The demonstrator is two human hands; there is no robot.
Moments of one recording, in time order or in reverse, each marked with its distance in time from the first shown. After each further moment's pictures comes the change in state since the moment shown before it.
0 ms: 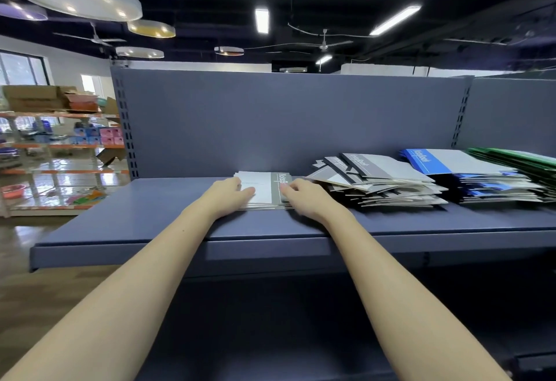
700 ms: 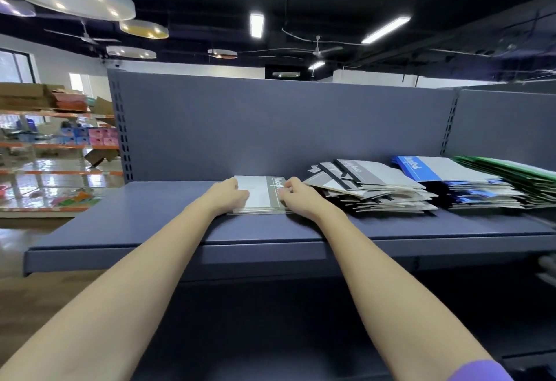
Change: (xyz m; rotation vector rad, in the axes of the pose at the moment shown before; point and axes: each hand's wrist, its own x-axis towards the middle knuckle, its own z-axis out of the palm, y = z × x) left_hand 0.026 -0.003 0.003 -0.031 -0.009 -0.073; right_hand 0.014 -0.005 0.000 0.009 -0.026 0.056
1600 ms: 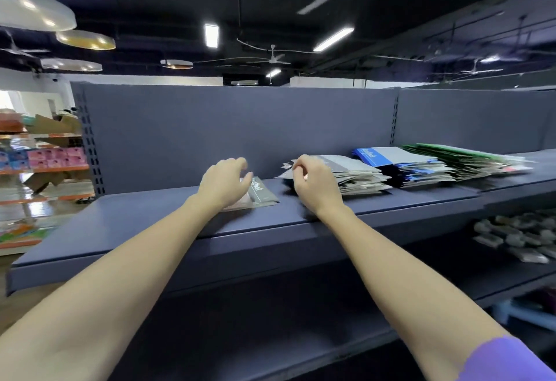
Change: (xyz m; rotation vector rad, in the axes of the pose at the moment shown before) left_hand -0.023 0.043 -0.004 0.199 0.371 0.524; right_hand -0.063 0.012 -0.034 -0.101 0.716 -0.284
